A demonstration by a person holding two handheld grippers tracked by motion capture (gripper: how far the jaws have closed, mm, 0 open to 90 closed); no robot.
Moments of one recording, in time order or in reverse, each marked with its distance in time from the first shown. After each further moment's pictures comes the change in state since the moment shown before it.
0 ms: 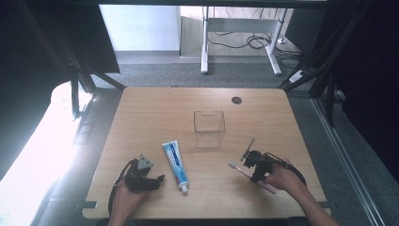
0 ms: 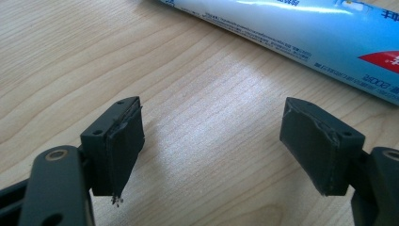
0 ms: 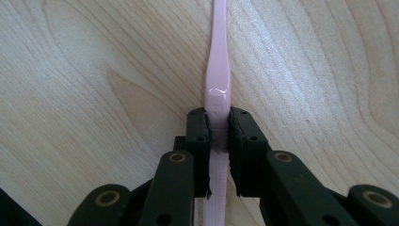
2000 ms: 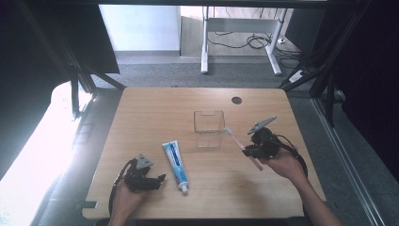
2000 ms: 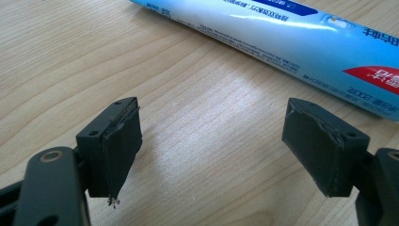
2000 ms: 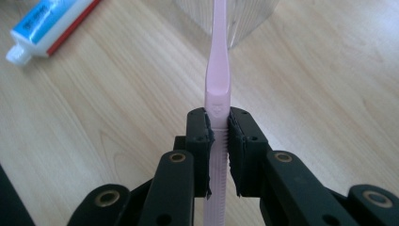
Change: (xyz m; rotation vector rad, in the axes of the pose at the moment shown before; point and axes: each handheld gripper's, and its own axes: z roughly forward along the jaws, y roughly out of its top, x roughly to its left) left arm 0.000 0.001 -0.001 -0.029 -0.024 -0.020; right arm -0.016 0.007 -0.081 -0.503 0.001 0.061
